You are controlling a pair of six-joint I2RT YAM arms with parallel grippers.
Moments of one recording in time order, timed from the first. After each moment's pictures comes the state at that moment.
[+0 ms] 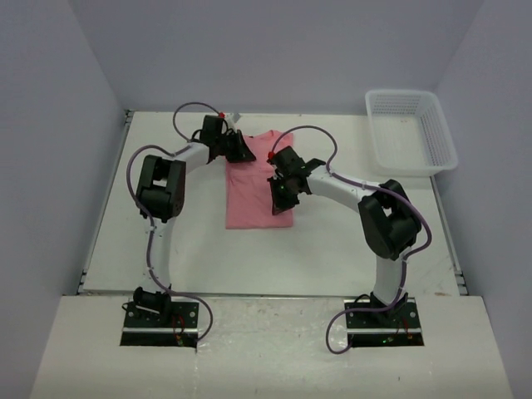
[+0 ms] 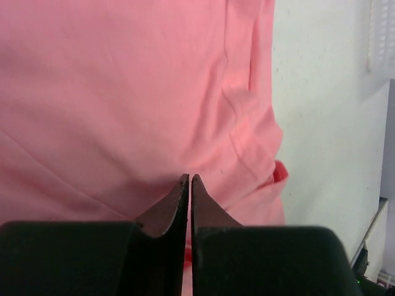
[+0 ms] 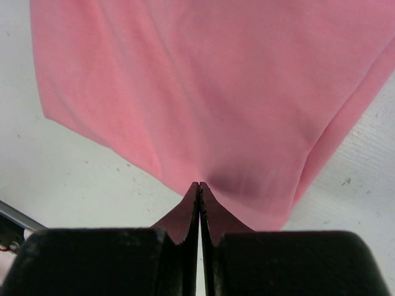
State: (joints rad) left arm -0.27 2.28 1.61 -0.10 0.57 -0.49; right arm 0.65 1.93 1.40 -0.59 -0.19 0.43
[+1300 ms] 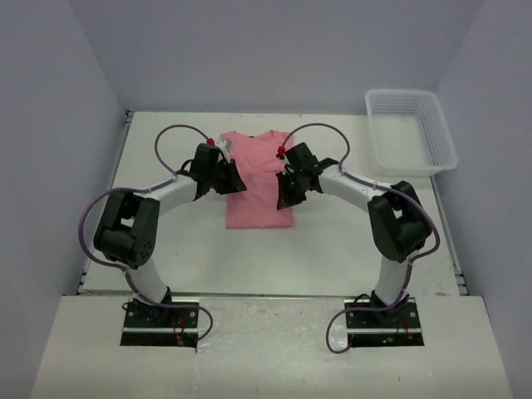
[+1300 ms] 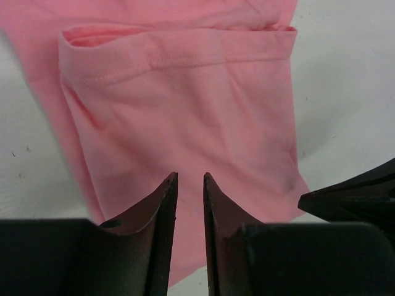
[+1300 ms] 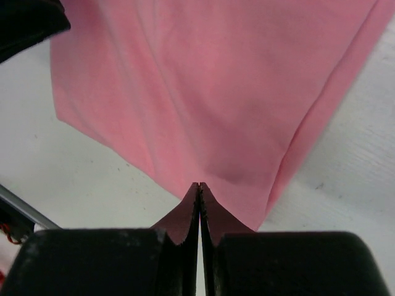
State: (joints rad) left arm -0.34 1.74 1.04 -0.08 0.30 -0.49; right arm 0.57 1.87 1.34 -0.53 -0.25 0.40
